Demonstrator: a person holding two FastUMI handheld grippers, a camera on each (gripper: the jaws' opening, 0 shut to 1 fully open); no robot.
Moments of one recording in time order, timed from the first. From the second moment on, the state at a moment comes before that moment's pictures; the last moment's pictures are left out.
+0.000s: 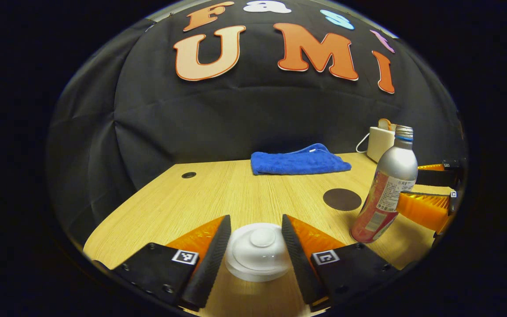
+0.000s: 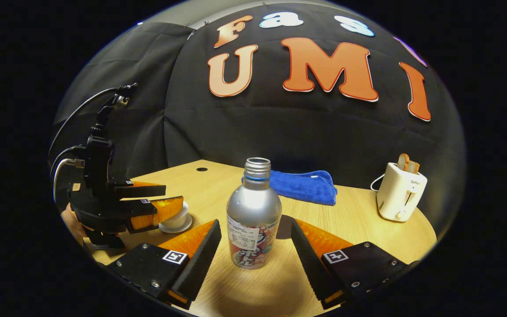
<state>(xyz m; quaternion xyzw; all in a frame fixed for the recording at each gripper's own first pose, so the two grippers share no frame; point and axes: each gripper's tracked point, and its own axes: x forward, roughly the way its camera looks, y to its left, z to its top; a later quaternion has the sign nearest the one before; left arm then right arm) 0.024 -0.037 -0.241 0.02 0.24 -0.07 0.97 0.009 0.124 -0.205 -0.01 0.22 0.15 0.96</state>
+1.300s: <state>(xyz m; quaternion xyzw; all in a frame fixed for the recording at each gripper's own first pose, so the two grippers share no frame) 0.035 0.000 -0.197 0.02 0.18 -0.03 0.98 0.041 0.125 -0.196 -0.15 0.23 0.17 0.95</state>
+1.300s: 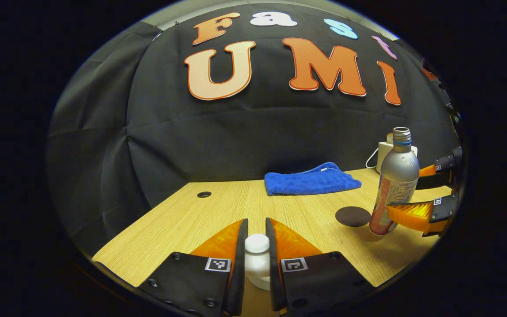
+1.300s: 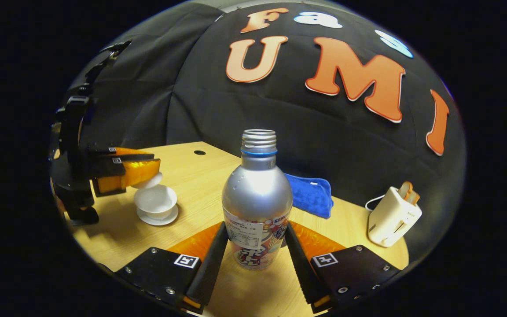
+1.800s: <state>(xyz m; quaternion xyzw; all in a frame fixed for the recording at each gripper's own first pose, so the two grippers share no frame) 0.021 0.061 -0.185 0.01 0.18 0.01 0.98 0.062 0.145 -0.175 -0.30 0.20 0.19 0.91</state>
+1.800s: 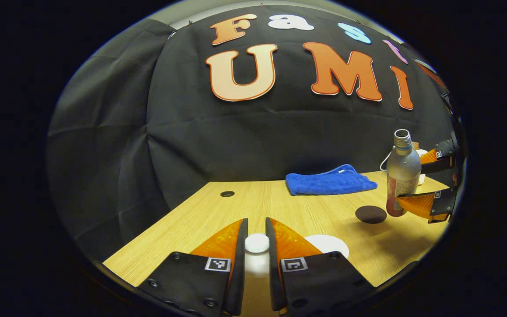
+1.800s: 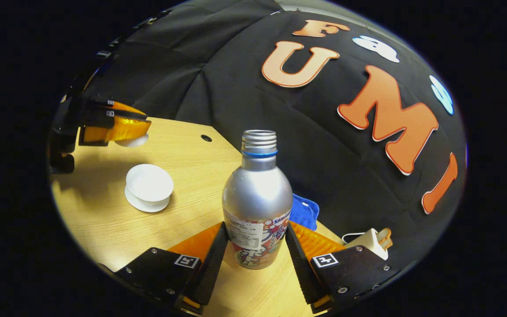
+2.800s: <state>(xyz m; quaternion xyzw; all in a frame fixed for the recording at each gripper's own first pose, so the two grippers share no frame) -0.012 0.139 -0.191 0.01 0.18 0.08 0.98 0.080 0.178 -0.160 -0.59 0.04 0.18 0.78</state>
